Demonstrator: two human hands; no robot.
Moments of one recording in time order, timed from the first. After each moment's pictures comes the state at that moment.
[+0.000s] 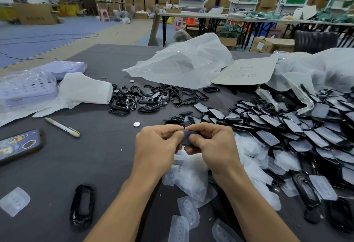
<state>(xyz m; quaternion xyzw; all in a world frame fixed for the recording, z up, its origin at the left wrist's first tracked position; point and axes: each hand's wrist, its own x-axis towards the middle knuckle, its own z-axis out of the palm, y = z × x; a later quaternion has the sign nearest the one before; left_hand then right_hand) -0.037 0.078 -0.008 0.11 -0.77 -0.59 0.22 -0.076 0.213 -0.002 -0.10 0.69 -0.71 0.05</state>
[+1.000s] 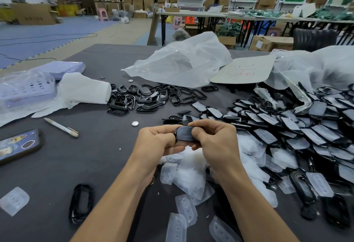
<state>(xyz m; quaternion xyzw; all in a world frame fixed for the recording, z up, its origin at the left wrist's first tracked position) -0.038 0.071 -0.007 0.11 -0.65 -0.75 0.04 -0.084 0.215 -0.009 -0.06 0.70 -0.71 -0.01</state>
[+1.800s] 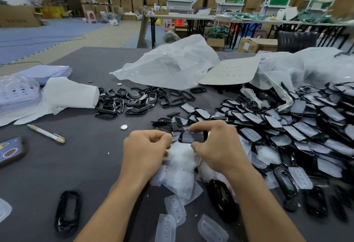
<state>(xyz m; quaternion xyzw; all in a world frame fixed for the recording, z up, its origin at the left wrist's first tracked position) -0.037 0.079 -0.017 0.17 -0.78 -0.58 0.17 -0.081 0.255 0.012 -0.15 0.91 -0.37 -0.07</state>
